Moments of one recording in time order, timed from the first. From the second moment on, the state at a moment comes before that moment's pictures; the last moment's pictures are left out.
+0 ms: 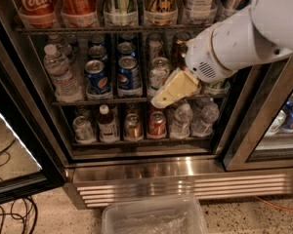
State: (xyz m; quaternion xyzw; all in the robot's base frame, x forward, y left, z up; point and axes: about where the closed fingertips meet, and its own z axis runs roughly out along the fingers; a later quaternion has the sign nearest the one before) arm 0.528 -0.072 0.948 -0.50 0.77 0.05 0.39
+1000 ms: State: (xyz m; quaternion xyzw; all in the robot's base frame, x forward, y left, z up) arm 0.559 -0.029 0.947 -0.47 0.76 0.09 0.44
